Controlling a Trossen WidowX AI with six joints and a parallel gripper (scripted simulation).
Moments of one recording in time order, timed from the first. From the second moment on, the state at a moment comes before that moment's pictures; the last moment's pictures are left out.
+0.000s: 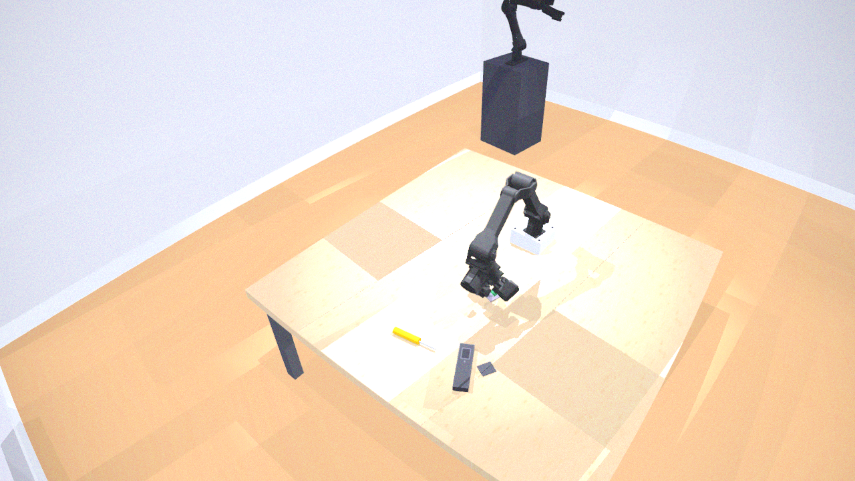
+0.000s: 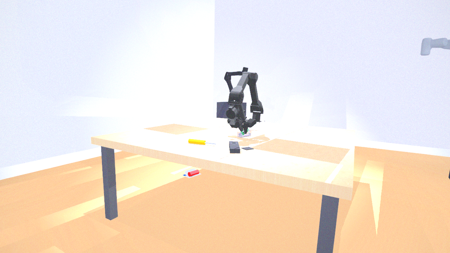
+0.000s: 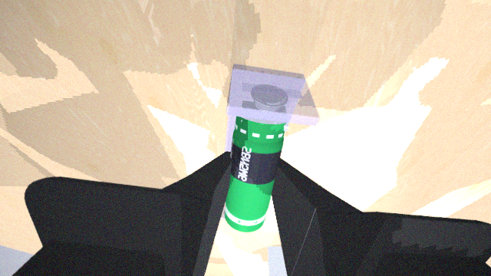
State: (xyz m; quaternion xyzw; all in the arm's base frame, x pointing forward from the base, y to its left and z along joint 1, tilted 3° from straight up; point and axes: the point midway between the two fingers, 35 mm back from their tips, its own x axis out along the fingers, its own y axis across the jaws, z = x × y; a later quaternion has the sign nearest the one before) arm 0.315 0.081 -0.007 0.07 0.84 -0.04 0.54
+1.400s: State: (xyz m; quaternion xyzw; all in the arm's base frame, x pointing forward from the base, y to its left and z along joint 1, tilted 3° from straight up) arm 0.308 0.083 -0.013 0.06 0.78 -0.05 0.62
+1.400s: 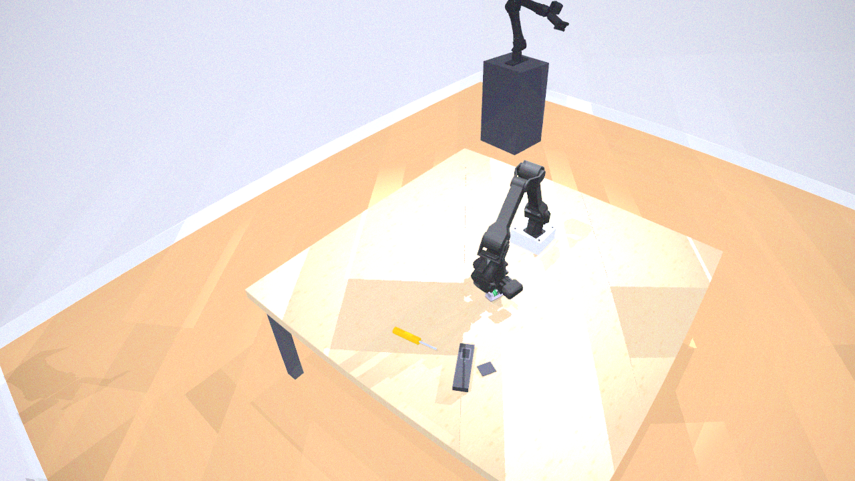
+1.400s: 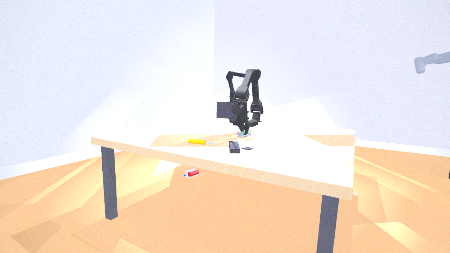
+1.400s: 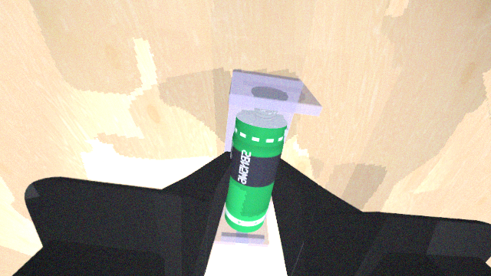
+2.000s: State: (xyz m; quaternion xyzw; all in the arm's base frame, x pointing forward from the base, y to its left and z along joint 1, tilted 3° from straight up) arm 0.306 0.083 -0.016 0.06 0.75 -0.05 0.66
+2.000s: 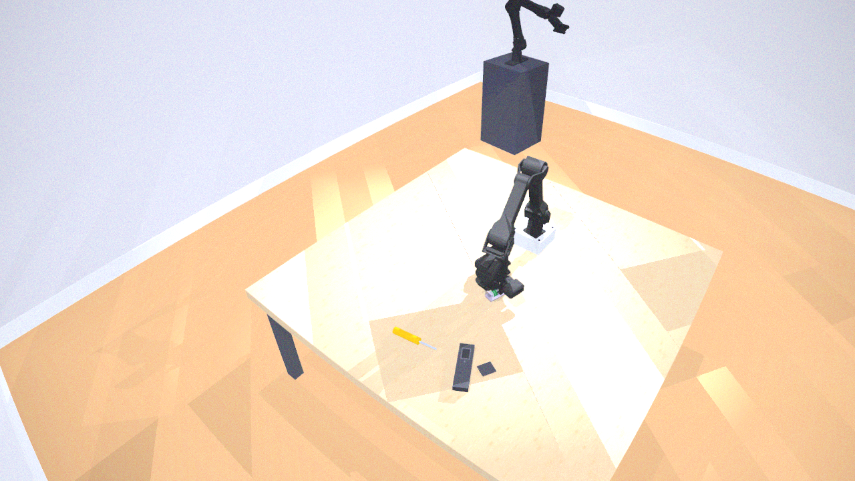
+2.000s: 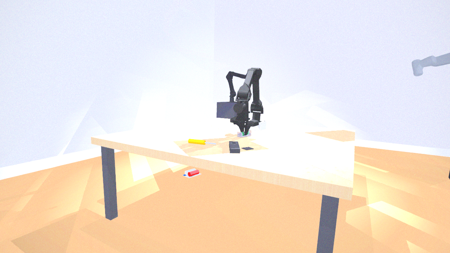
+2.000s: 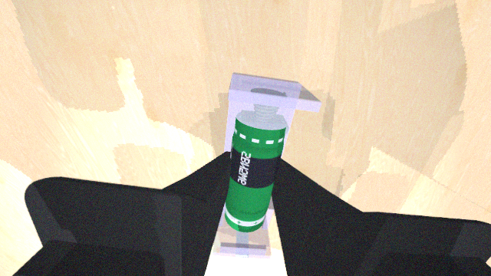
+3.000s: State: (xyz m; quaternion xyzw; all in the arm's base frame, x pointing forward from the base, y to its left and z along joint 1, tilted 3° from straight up) arm 0.295 0.085 -0.016 0.06 0.73 -0.05 0.68
